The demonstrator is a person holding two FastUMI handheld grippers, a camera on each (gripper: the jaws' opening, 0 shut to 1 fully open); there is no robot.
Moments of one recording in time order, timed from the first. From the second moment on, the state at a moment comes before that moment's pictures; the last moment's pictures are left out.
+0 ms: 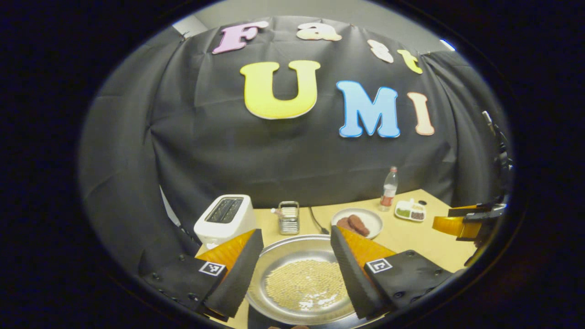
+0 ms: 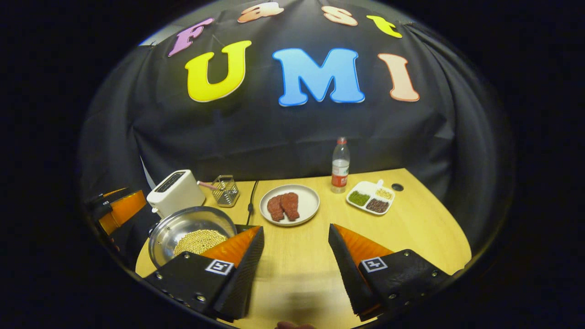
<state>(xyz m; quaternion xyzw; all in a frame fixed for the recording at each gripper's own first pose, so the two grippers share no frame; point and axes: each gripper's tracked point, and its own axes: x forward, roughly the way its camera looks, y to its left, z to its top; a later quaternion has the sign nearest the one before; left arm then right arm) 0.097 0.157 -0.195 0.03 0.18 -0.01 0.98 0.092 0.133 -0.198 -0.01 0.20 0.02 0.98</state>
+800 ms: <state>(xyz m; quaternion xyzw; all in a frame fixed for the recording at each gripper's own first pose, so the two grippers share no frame) 0.033 -0.064 0.019 0.01 0.00 -0.01 1.00 0.024 -0.020 0.024 -0.01 0.00 0.02 1.00</state>
